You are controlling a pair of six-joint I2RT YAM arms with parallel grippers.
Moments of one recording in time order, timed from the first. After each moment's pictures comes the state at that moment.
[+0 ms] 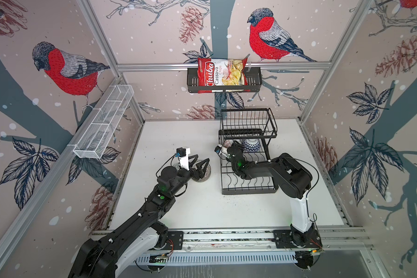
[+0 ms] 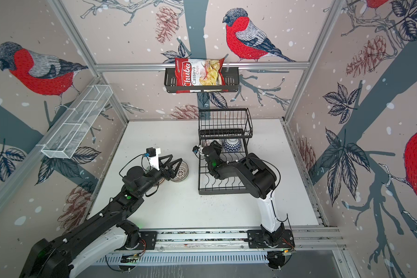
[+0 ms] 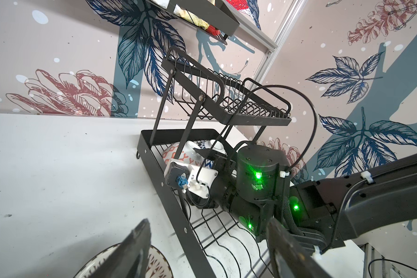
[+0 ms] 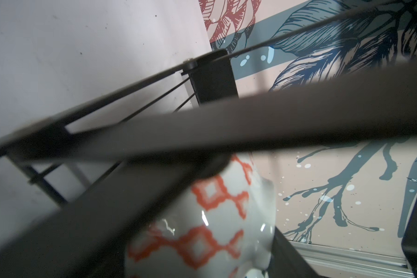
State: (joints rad) left arm -0.51 0.87 0.38 0.44 0.20 -0.40; right arm 0.76 2.07 1.06 0.57 0.64 -0.99
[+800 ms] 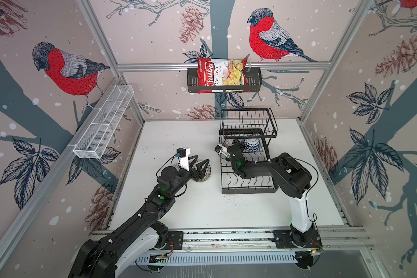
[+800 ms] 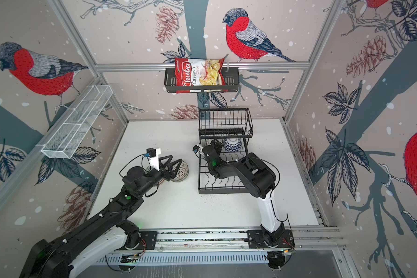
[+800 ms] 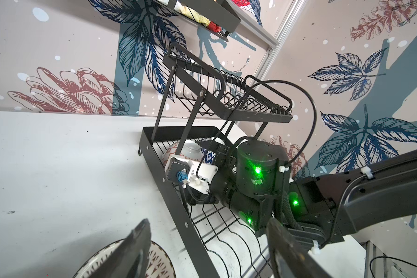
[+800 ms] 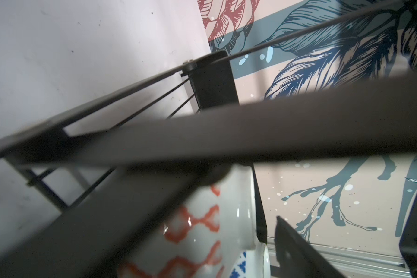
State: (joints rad) left arm -0.51 0.87 0.38 0.43 0.20 -0.39; right arm 0.76 2.07 1.08 0.57 0.64 -0.99
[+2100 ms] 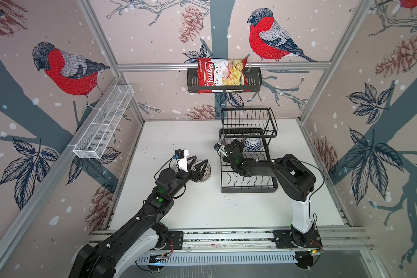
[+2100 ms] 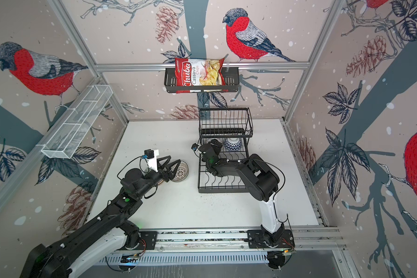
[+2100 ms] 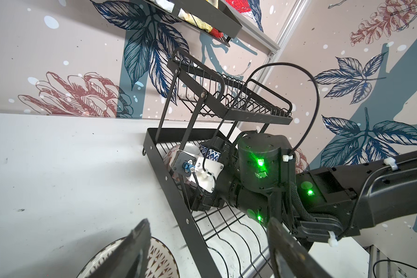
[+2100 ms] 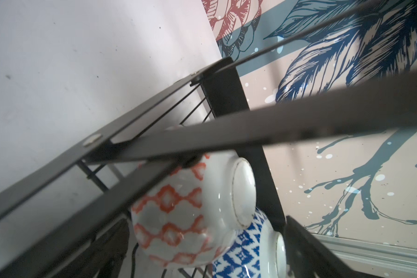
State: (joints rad) left arm -0.50 0.82 0.36 0.42 0.18 -0.39; right arm 0.79 2.01 1.12 0.34 0.62 -0.81
